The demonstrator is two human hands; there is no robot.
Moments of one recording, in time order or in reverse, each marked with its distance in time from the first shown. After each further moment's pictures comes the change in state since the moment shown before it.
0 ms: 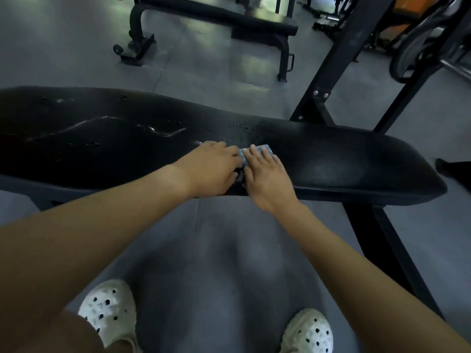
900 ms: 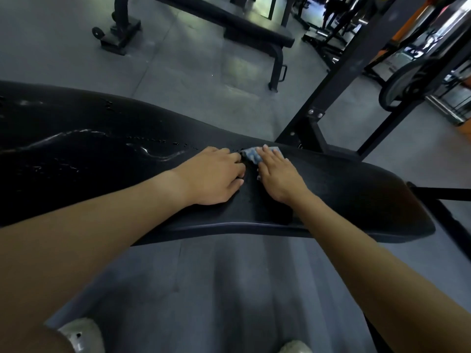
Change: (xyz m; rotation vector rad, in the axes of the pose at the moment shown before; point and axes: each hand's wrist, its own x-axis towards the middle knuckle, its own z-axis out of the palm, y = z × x) left_hand 0.049 -0.067 0.025 -0.140 0.112 0.038; right_hand 0.107 0.044 -0.013 -0.028 -0.159 0.109
